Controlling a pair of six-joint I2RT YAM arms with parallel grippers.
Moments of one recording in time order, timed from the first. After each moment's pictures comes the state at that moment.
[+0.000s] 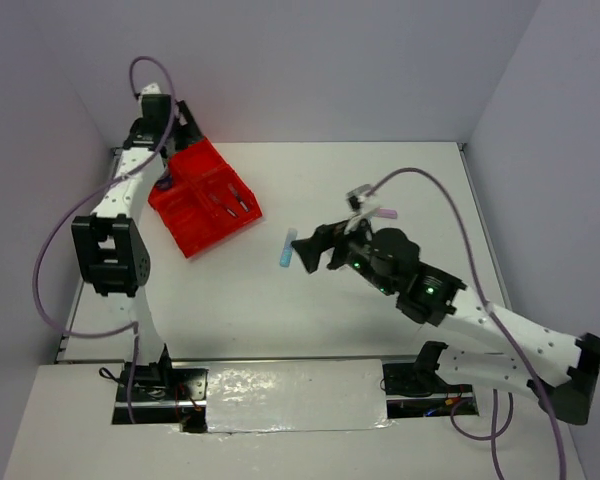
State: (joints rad) left arm 0.04 2.03 1.90 -0.46 -0.19 -0.47; right arm 0.96 0.97 0.87 -0.04 0.16 0.35
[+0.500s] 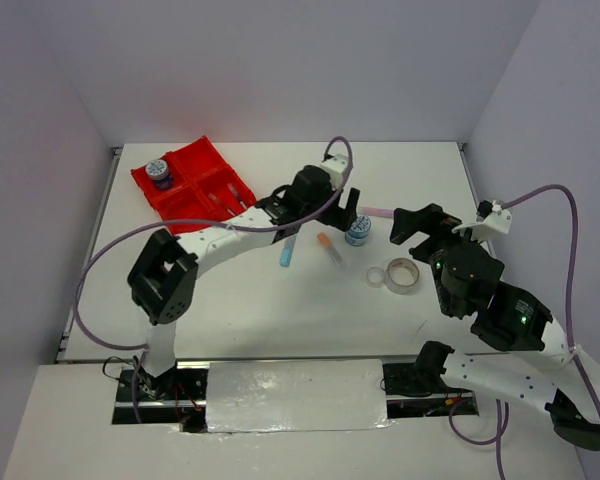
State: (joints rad) left arm -0.76 1.90 1.53 -0.10 -0.02 -0.24; right arm 0.96 0.64 1.06 -0.59 0.99 0.68
